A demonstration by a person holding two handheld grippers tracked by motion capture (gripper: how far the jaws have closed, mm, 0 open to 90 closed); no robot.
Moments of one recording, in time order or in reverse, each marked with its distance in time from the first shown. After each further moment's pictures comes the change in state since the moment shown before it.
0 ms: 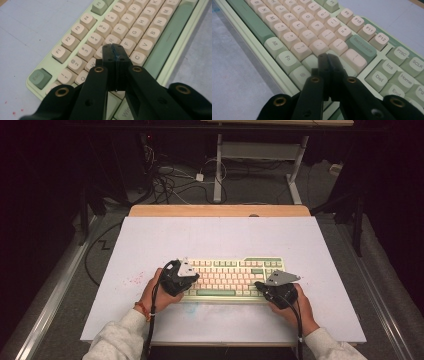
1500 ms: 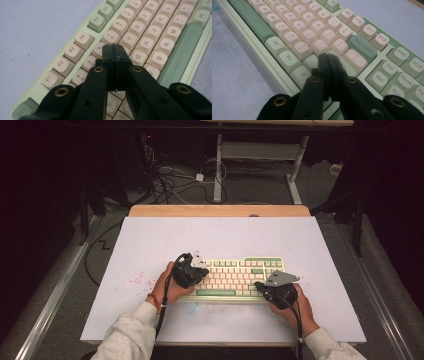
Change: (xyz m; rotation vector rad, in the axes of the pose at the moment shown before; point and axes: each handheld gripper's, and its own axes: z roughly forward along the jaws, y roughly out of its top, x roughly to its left) left arm 0.004 0.025 0.025 0.027 -0.040 -0.011; right arm 0.001 0.000 0.000 0.003 -0.005 -0.011
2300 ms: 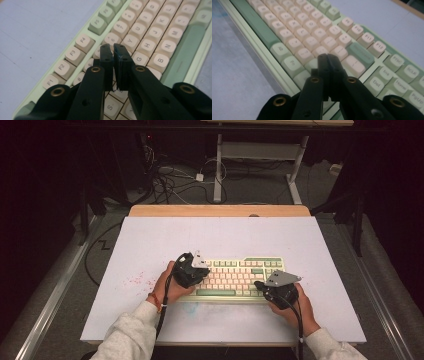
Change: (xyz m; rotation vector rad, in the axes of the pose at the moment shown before) left arm 0.000 0.002 -0.006 -0.029 0.018 0.023; right arm 0.002 0.007 -0.010 -0.041 0.004 -0.011
